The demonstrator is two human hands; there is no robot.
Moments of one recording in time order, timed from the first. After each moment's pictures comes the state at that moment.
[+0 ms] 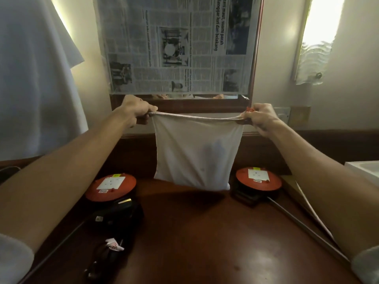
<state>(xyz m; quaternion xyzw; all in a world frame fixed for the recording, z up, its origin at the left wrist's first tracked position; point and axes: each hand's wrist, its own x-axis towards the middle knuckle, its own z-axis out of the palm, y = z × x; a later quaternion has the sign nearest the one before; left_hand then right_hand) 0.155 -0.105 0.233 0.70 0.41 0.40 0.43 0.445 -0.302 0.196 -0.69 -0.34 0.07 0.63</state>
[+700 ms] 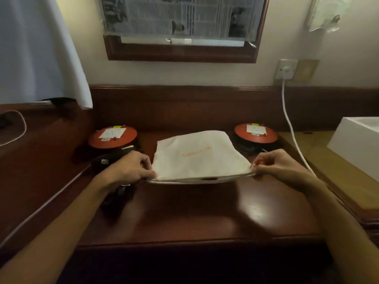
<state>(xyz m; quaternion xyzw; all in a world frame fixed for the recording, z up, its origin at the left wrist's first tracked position) 0.036 -0.209 0.005 0.85 0.37 0.10 0.36 0.341 -0.470 0.011 -0.77 -0.47 0.19 0.39</state>
